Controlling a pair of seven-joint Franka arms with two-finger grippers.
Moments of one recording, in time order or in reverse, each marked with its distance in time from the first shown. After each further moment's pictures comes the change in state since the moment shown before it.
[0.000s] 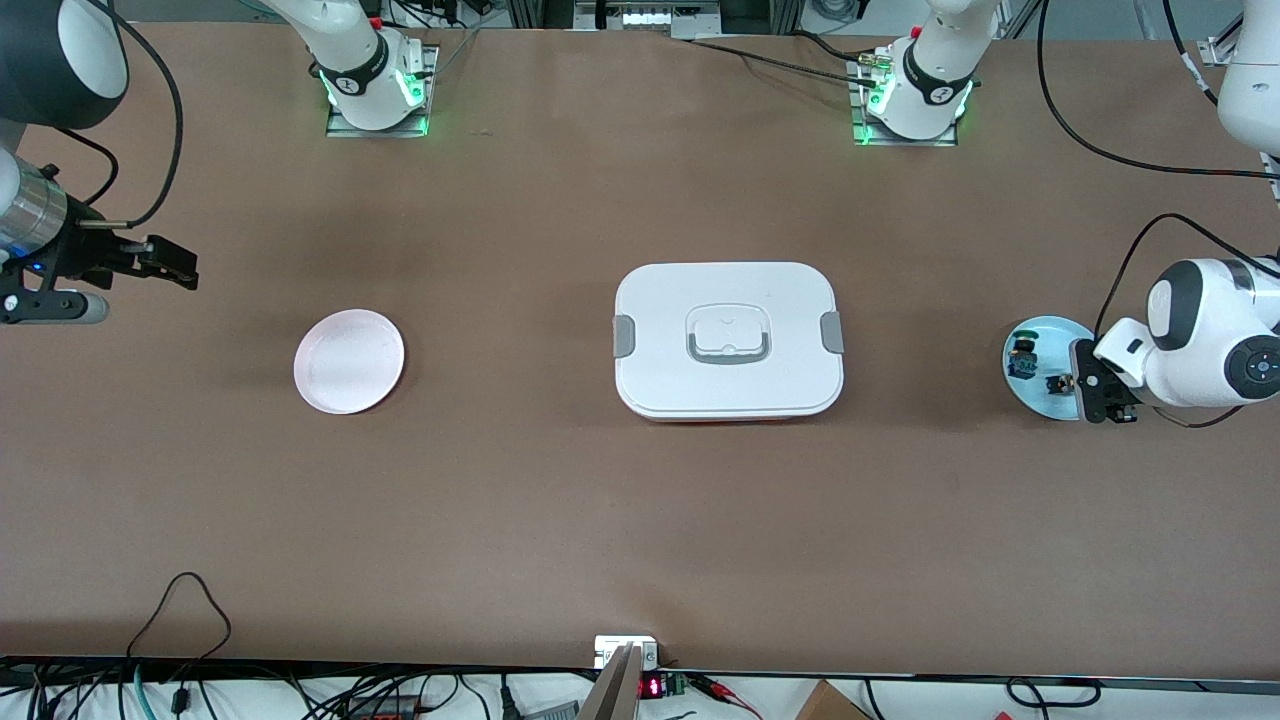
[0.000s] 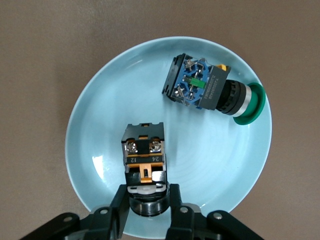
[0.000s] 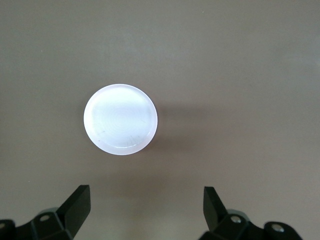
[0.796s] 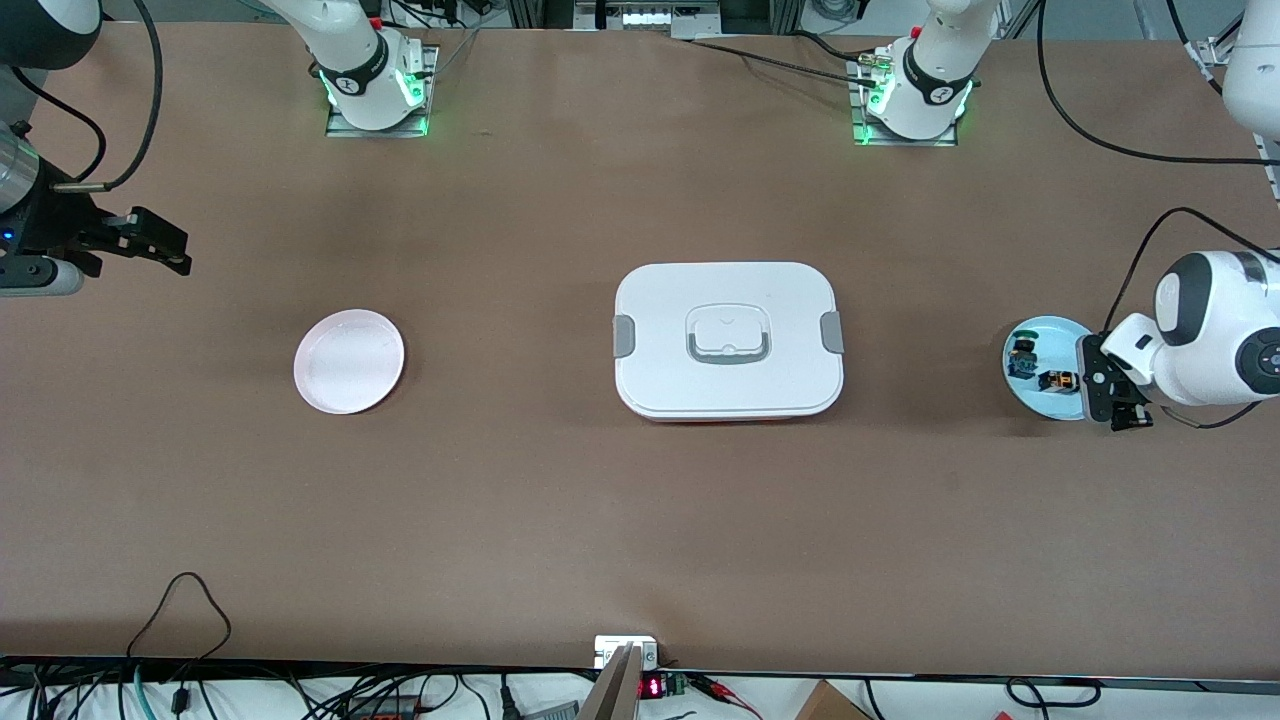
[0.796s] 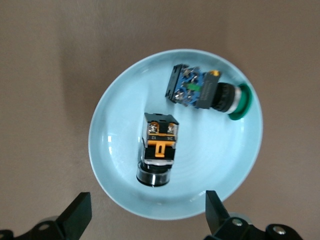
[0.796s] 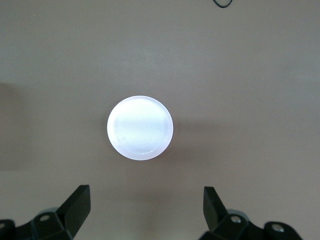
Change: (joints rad) left arm 0.001 -0.066 -0.045 0.015 0.000 -0.072 0.028; right arm 0.021 -0.021 0.006 0.070 0.054 -0.033 0.001
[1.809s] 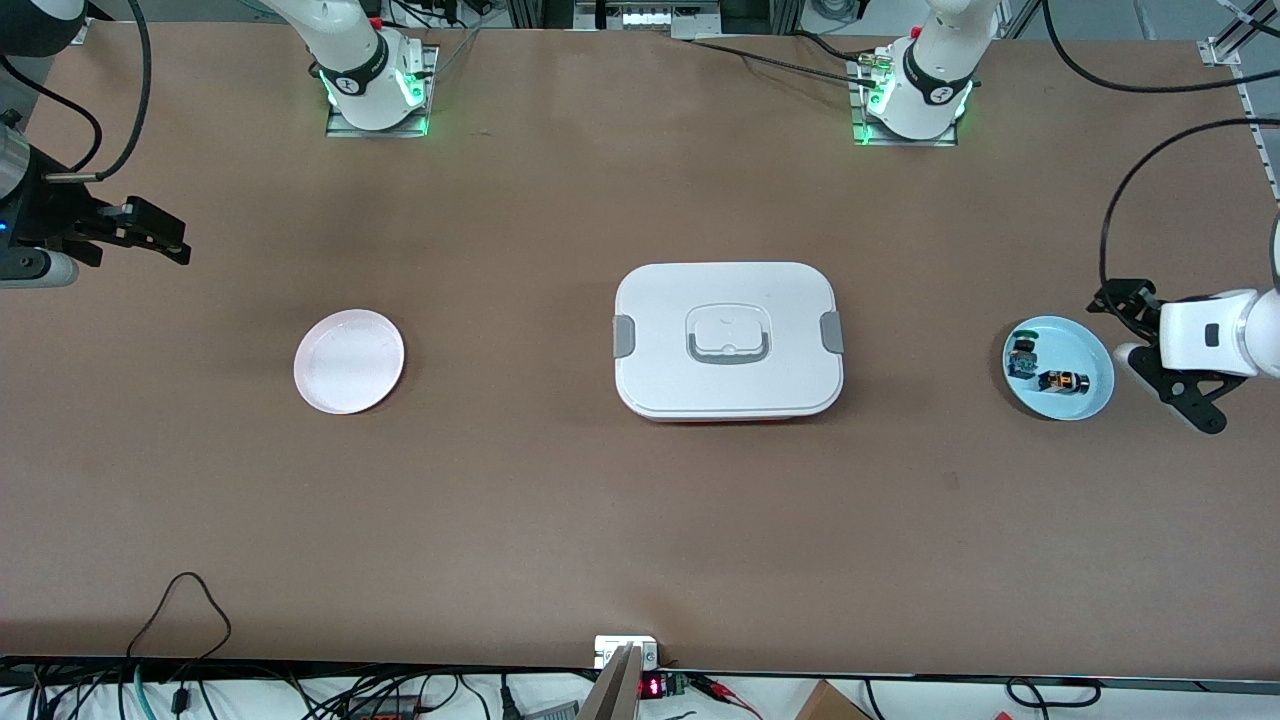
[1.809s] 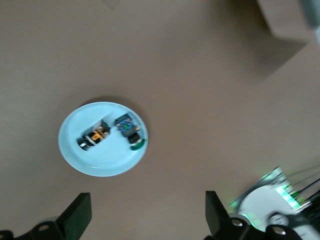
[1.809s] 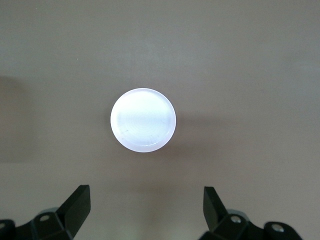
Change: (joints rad) left arm -0.007 -0.080 -0.281 0.417 -0.201 -0.698 -0.907; right arm -0.001 -0.001 -0.003 0.018 0.010 -0.050 0.000
